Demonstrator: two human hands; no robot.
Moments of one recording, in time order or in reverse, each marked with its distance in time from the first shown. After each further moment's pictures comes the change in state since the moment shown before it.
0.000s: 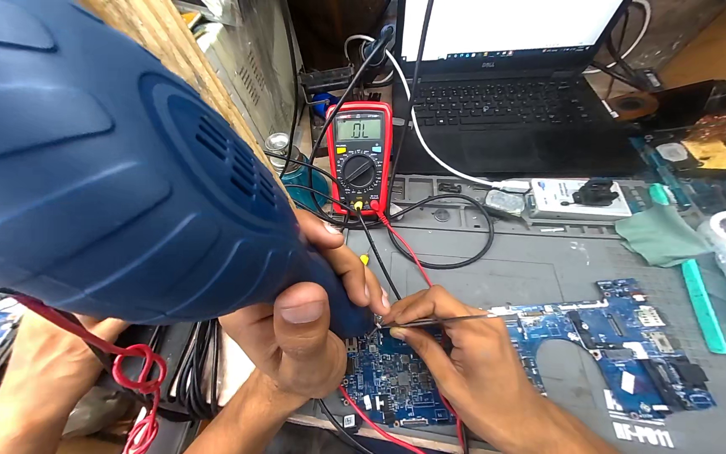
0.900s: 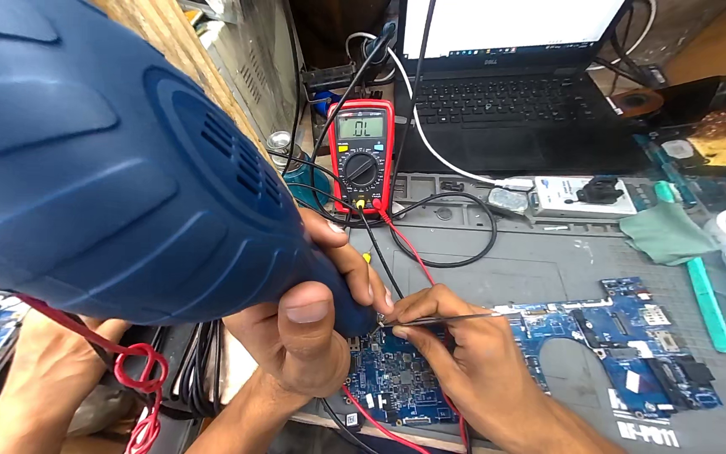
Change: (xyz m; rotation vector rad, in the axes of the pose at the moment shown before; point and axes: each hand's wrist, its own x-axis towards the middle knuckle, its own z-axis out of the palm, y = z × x) left_hand 0.000 0.000 0.000 0.008 -0.001 0.005; right_hand 0.000 -0.001 0.000 0.005 0.001 0.002
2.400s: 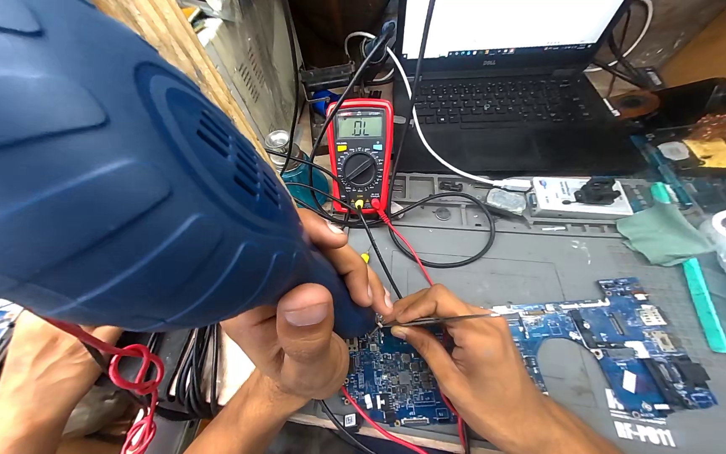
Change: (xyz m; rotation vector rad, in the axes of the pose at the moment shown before) left_hand 0.000 0.000 0.001 -0.020 0.005 -0.002; right_hand 0.000 0.000 -0.001 0.005 -0.003 -0.005
